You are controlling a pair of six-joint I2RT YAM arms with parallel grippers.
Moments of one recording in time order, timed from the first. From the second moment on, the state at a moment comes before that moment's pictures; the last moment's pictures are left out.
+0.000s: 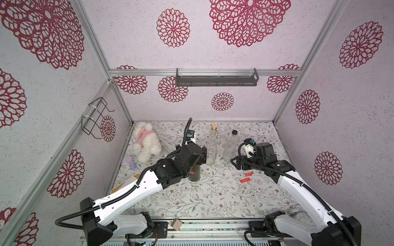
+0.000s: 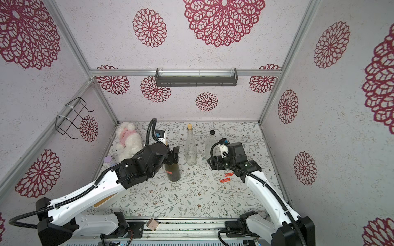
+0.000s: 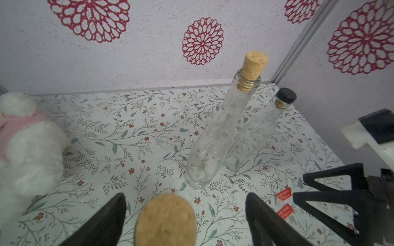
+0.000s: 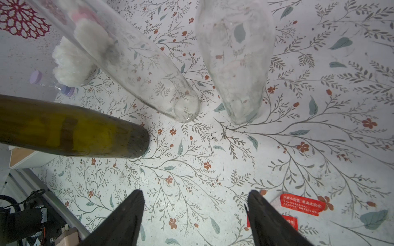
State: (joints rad) left arm -0.92 1.22 1.23 -0.54 -0.54 -0.44; right arm 0.36 1.09 0.89 -0.57 -0.28 0.24
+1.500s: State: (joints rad) left arm -0.50 1.17 1.09 -0.44 0.39 -0.01; right arm 0.36 1.04 0.85 -0.56 -0.21 0.31
